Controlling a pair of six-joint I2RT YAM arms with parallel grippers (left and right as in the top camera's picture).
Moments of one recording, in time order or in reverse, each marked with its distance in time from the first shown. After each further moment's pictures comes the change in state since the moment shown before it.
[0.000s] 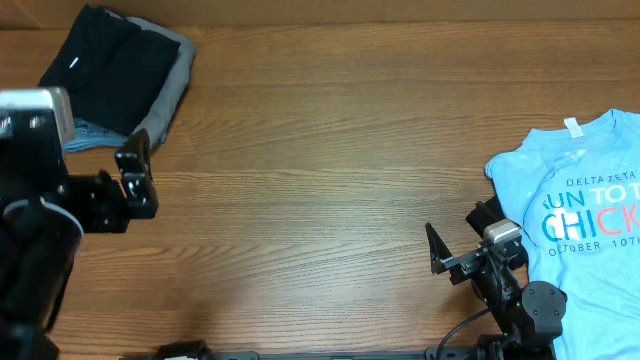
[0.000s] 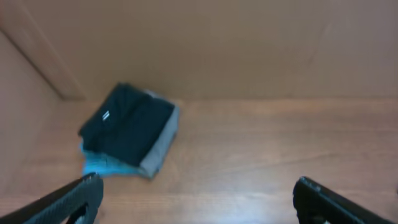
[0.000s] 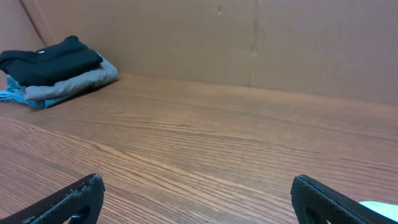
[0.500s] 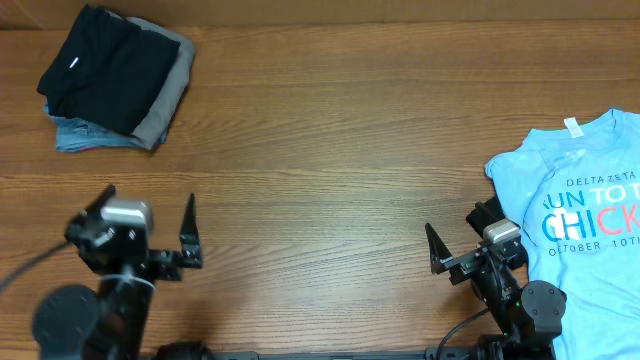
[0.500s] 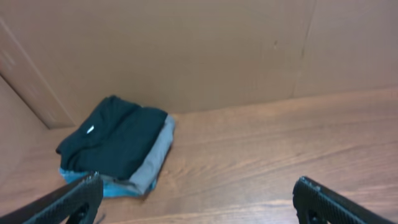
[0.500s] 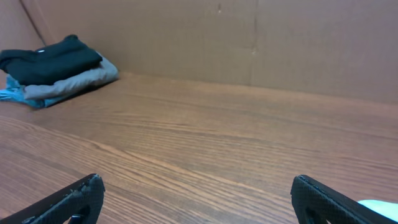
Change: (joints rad) left arm 0.000 -0.625 -1.027 0.595 0.045 0.078; right arm 0.000 0.000 -0.004 0.000 0.000 0.001
